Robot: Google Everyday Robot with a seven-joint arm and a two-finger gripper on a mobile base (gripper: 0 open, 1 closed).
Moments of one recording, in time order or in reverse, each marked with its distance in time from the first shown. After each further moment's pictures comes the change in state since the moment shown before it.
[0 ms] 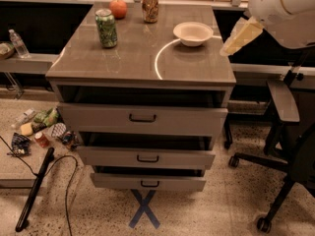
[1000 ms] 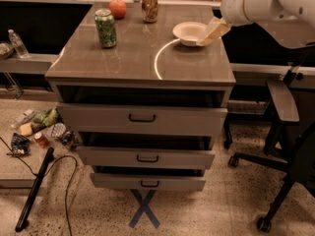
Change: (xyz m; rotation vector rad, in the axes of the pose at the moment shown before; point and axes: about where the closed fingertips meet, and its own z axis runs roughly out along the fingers) arm -0.003 -0.040 0.092 0.150 -0.138 -0.069
